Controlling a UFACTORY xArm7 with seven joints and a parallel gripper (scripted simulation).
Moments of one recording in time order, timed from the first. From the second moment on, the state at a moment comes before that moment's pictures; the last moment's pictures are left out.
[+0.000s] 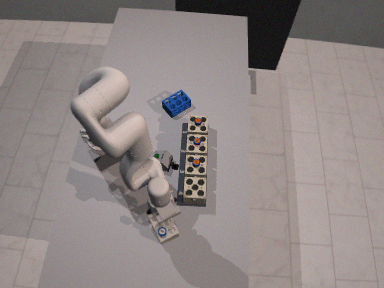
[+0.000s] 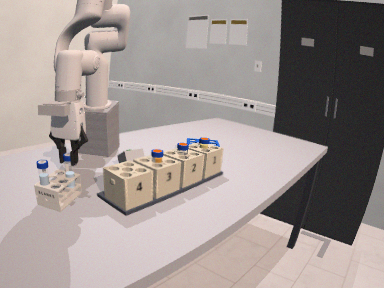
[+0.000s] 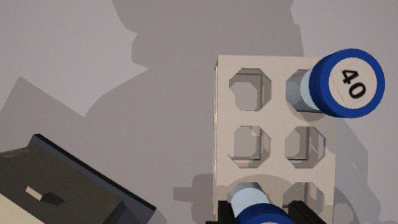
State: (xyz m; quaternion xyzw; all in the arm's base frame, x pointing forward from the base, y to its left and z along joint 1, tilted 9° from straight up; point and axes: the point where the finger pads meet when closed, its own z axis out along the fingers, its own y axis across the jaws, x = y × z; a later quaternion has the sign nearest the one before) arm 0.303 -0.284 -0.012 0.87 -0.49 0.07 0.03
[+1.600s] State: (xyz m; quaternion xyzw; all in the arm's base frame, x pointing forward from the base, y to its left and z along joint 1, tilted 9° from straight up) arm 0.302 -0.282 0.004 0.87 -0.49 0.07 0.03
